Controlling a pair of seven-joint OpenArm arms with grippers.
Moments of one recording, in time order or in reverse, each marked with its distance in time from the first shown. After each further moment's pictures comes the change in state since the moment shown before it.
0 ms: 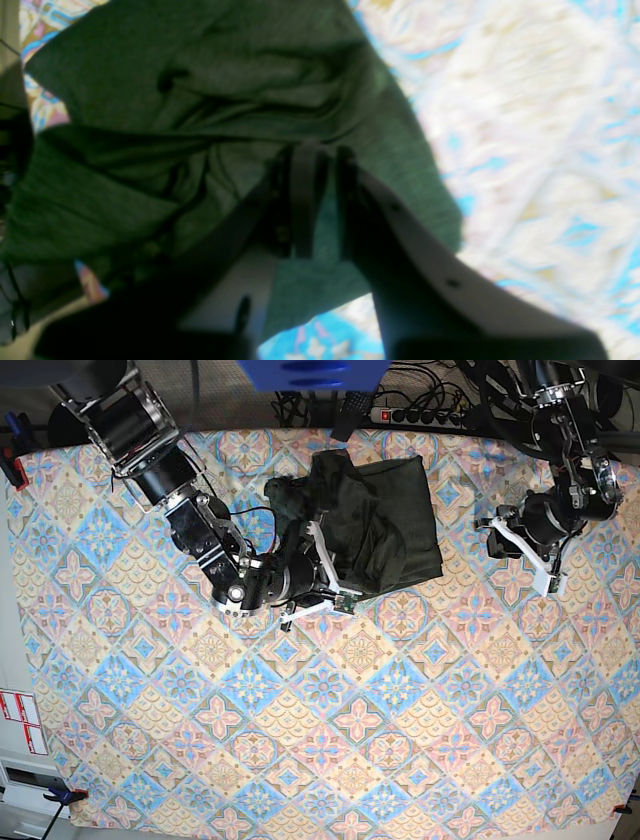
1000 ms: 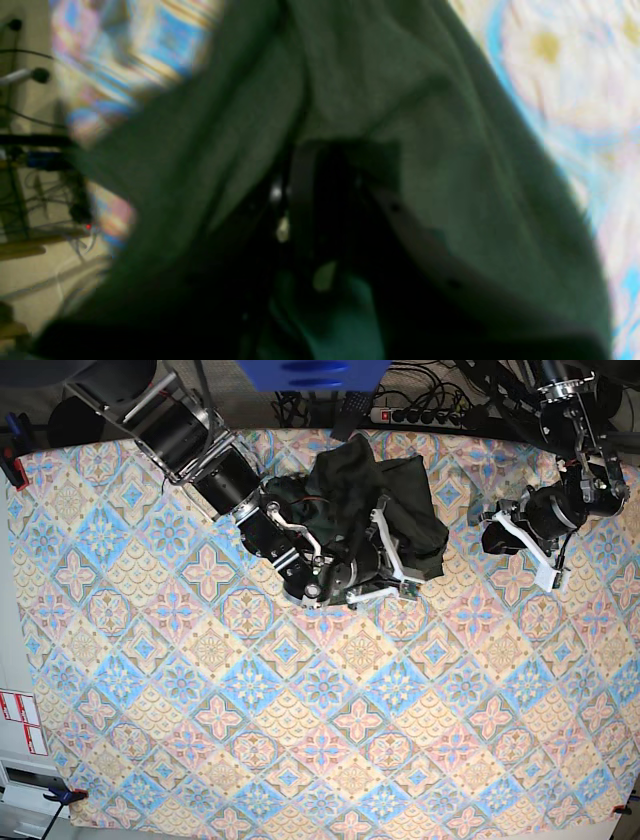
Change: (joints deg) left arm 1.9 -2.6 0.1 0.1 -8.8 0.0 0.4; right arm 3.9 -13.9 -5.6 -17.6 -0.9 -0.1 8.2
